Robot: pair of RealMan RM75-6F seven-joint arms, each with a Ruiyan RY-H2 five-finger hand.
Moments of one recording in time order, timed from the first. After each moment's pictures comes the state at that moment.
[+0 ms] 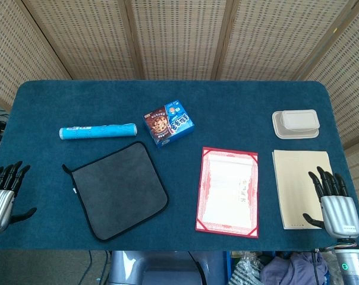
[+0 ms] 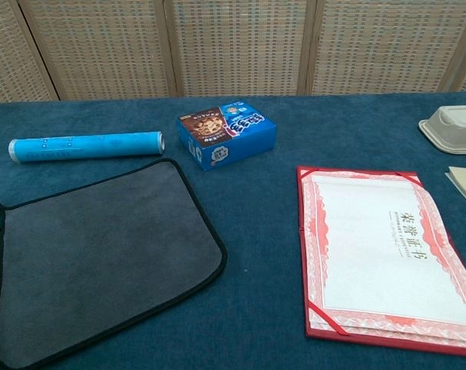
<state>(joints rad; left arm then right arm) -0.10 -1.12 -0.02 -1.63 1.49 1.45 0.13 0.09 -1.15 0.06 -1.64 -1.47 1.45 -0.18</state>
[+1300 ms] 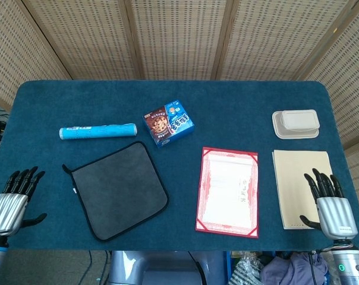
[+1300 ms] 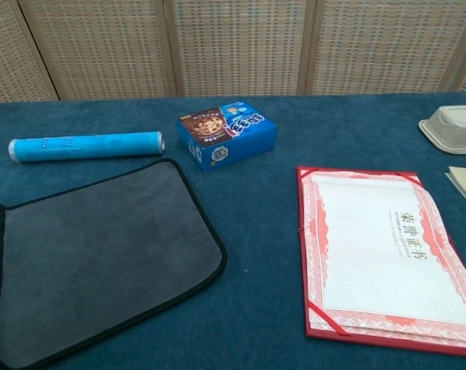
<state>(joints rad) -0.12 -1.14 0.02 -1.66 1.55 1.42 0.17 0.09 -1.15 0.05 -1.66 -1.48 1.44 -0.21</state>
